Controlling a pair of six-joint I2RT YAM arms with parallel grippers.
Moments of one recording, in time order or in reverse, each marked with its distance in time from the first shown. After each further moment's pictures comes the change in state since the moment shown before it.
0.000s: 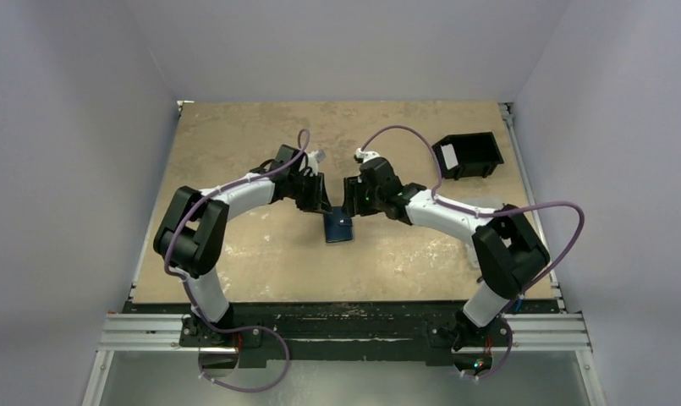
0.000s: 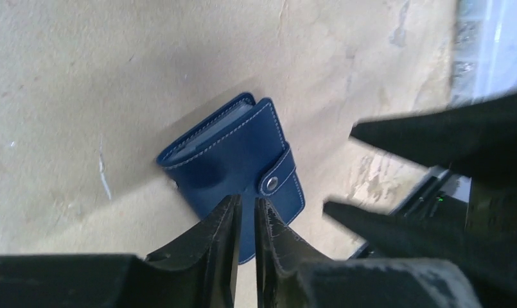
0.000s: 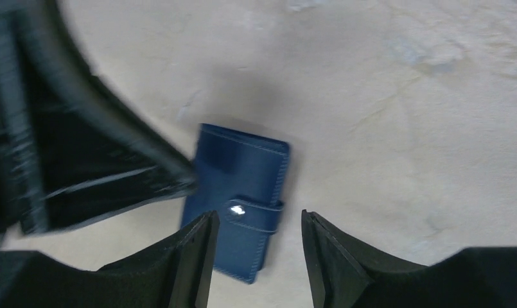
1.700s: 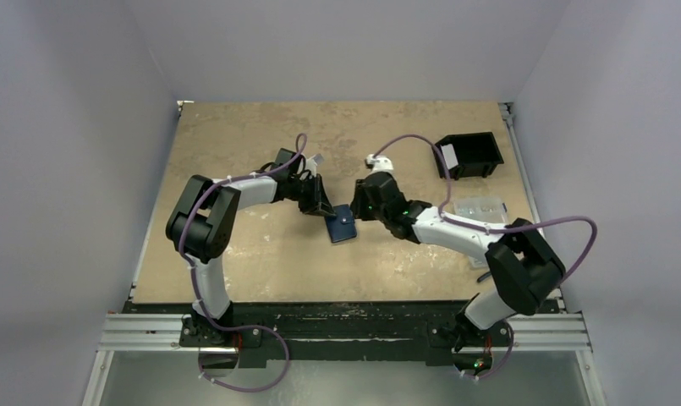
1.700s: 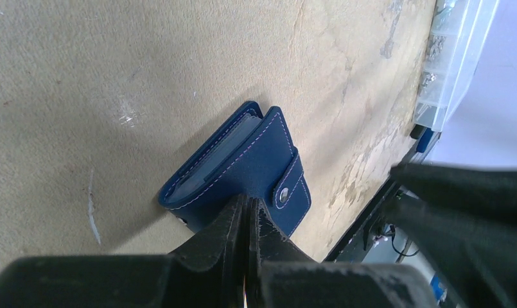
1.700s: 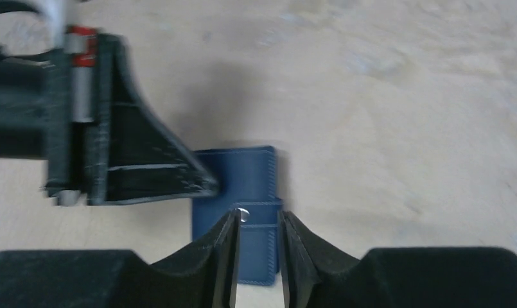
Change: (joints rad) left arm 0.051 0.145 -0.004 0.135 0.169 -0.112; right arm 0.051 -0.162 -0.208 0.187 0.228 0.167
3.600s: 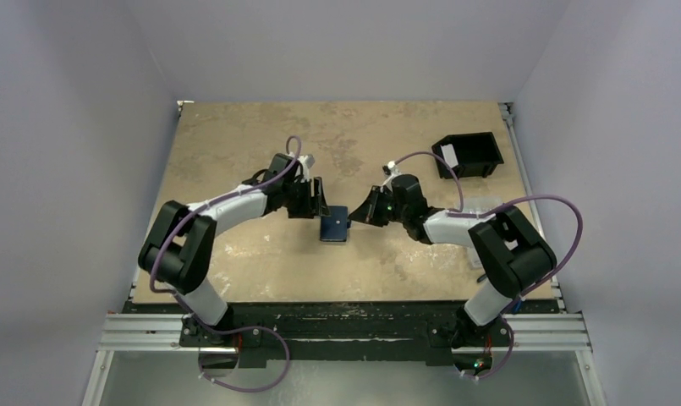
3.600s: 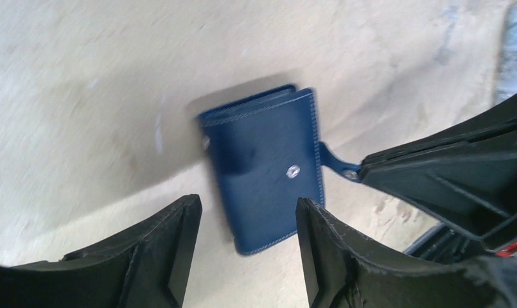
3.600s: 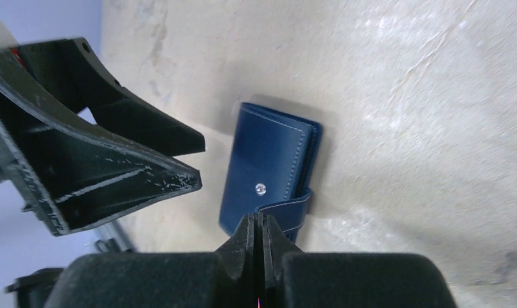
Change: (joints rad) left arm -0.050 -0.216 -0.089 -0.074 -0.259 0.072; right arm -0.158 0.127 -0.126 0.332 -0.540 0.158
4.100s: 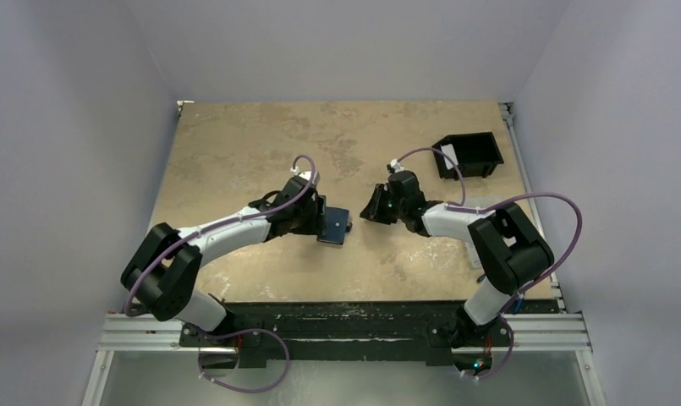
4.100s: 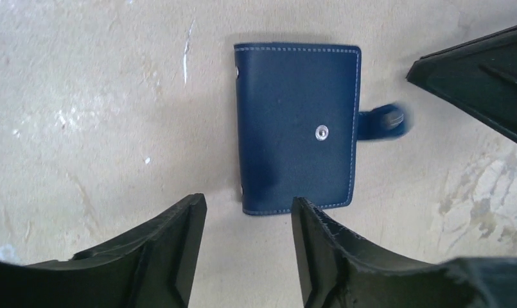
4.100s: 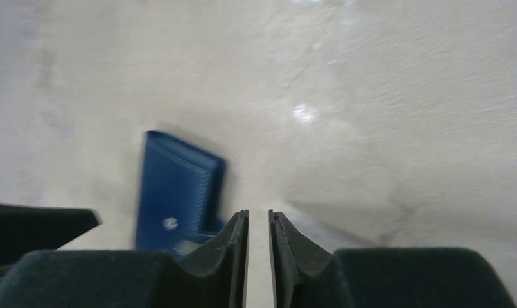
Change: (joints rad) left arm -0.217 -0.241 -0.181 -0.053 -0.444 -0.063; right arm -0.028 0.024 0.023 -0.105 0.115 -0.006
